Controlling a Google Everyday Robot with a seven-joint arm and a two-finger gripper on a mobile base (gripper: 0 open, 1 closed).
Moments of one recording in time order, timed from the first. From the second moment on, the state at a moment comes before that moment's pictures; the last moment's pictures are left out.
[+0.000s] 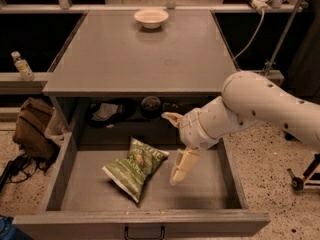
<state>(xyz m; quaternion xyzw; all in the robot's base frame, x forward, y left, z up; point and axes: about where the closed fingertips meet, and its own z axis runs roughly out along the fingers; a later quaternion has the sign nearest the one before) 0.479 -0.028 0.742 -0.72 0.61 0.18 0.30</state>
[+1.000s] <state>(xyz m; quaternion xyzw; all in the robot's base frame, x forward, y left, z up) 0.501 0.034 0.699 -0.74 0.54 0.20 0.34</state>
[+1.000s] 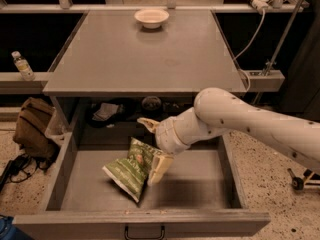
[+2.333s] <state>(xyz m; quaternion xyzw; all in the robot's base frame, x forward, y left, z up) 0.504 0.101 0.633 -0.79 0.48 0.21 0.33</state>
